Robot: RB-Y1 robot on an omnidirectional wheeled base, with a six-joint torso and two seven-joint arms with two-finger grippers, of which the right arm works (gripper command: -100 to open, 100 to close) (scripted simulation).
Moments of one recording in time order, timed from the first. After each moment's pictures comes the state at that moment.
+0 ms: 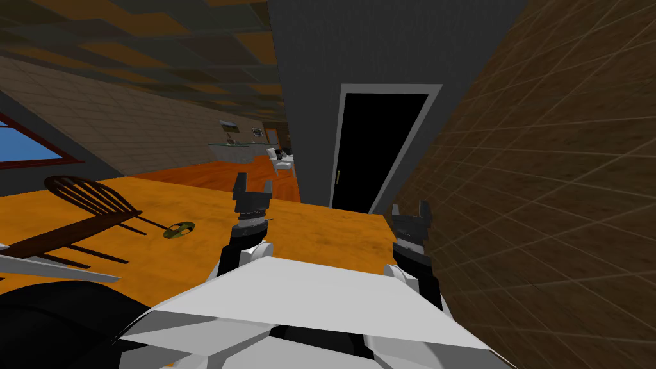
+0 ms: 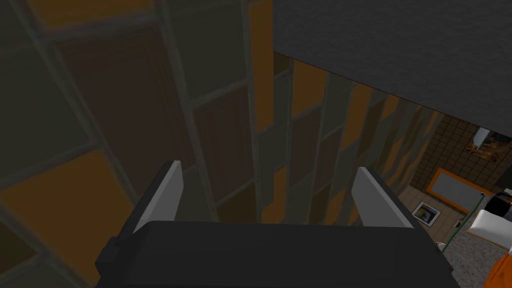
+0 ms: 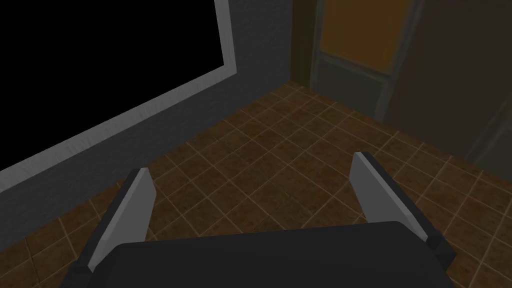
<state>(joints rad) 0.54 0.01 -0.07 -2.23 -0.09 -0.50 -0.13</state>
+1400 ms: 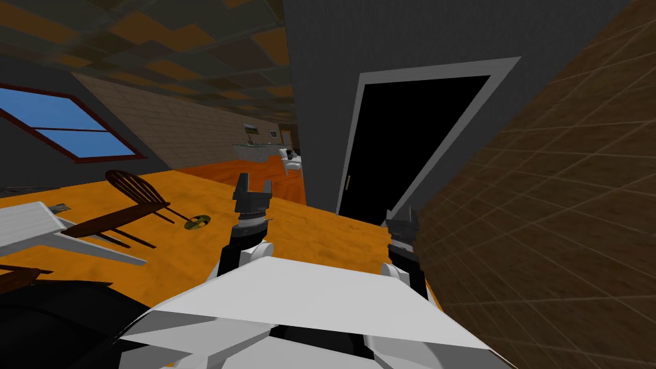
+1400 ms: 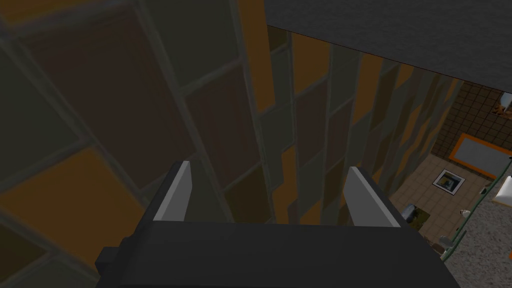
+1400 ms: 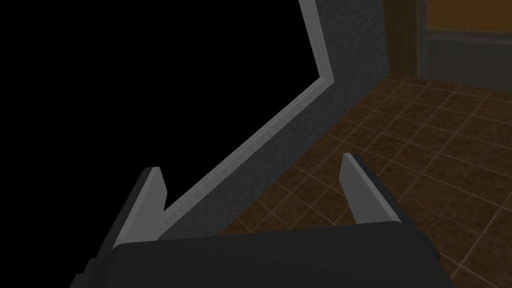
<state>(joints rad) 0.45 -0.05 -0.10 -1.98 -0.19 -0.56 -0.33</state>
